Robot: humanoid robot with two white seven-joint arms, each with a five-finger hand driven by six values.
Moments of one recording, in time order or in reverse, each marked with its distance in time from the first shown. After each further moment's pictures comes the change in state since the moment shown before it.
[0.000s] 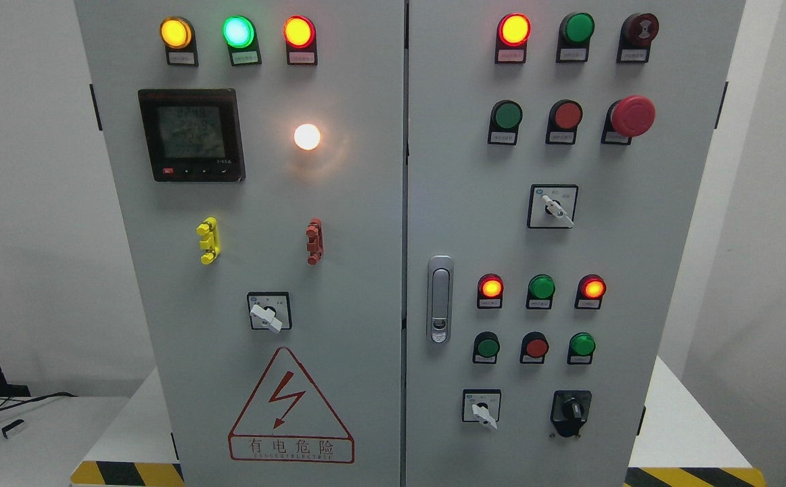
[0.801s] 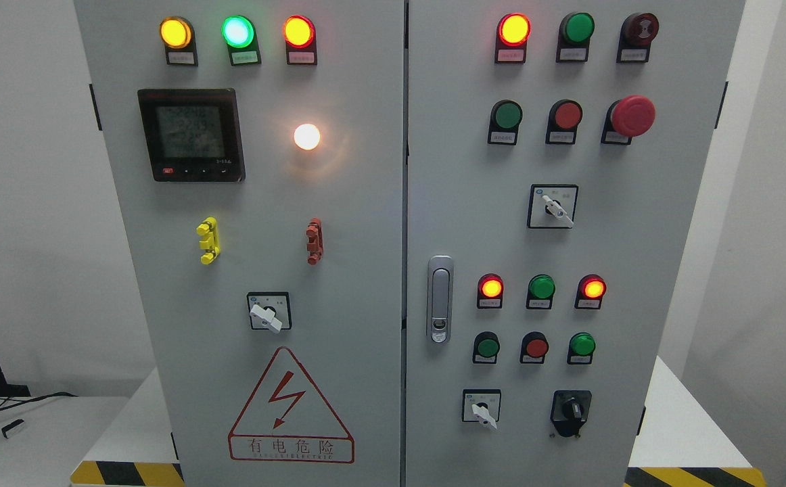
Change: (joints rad) left arm 0.000 0.000 0.000 0.000 0.000 0.000 0.000; right arm -0.115 0.005 -0.070 -0.388 0.000 0.095 0.002
